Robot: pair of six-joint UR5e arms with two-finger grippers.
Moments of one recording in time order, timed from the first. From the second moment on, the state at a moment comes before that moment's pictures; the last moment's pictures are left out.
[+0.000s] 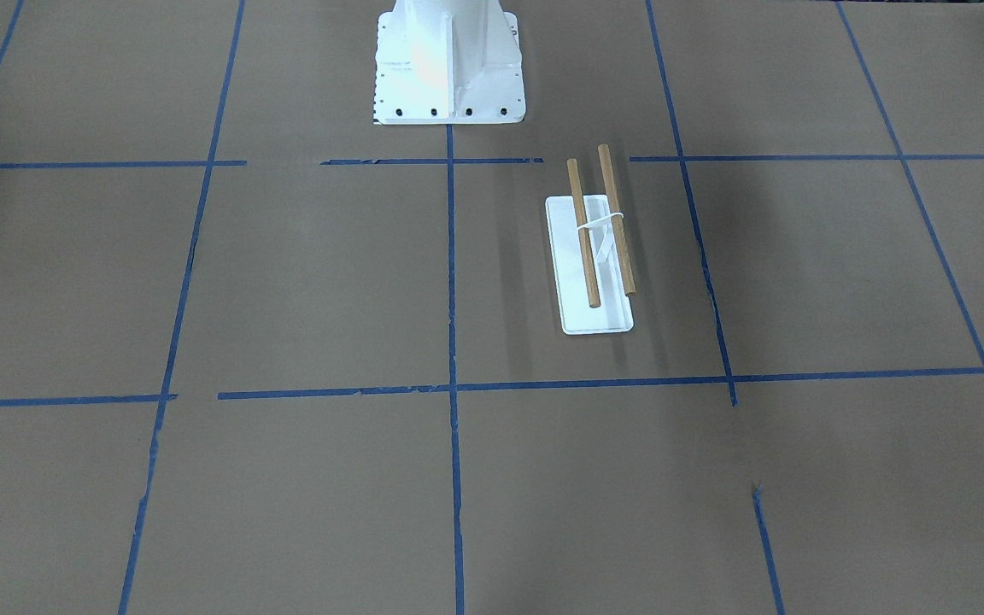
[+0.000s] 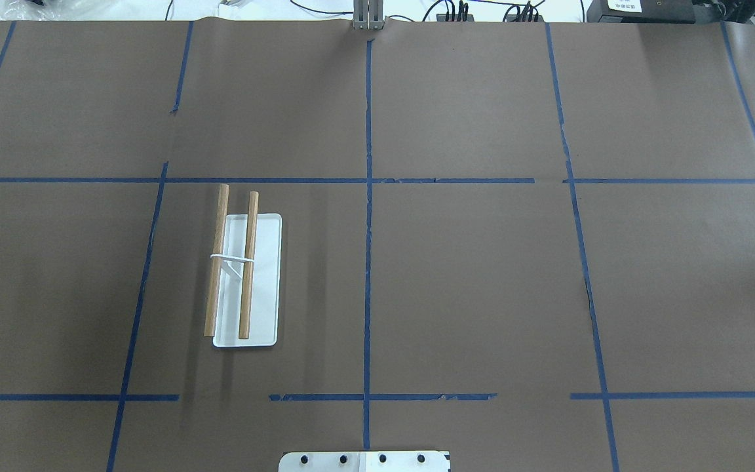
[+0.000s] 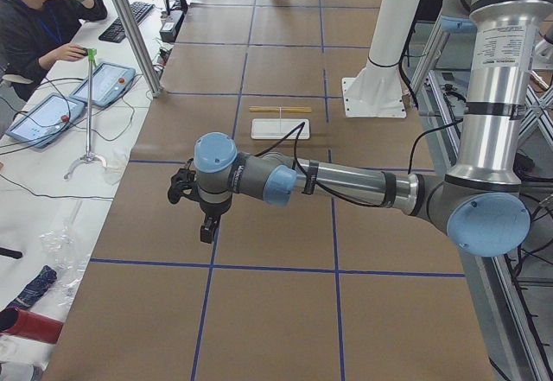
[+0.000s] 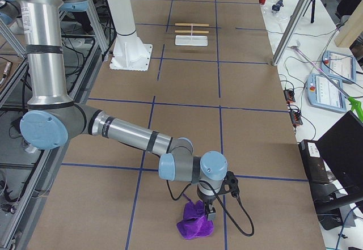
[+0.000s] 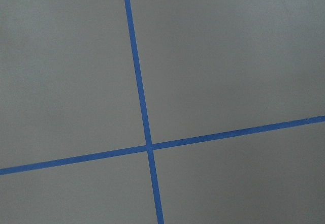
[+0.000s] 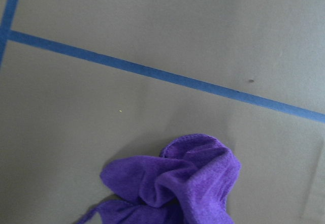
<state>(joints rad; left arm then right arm) -1.53 -1.62 -1.66 -1.73 -2.34 -0.07 1.62 -1.51 1.16 -1.23 2.17 -0.28</state>
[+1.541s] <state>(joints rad) -1.53 -1.62 -1.67 -1.73 -2.37 -0.07 1.68 -1.49 1.15 -1.23 2.22 -0.28</state>
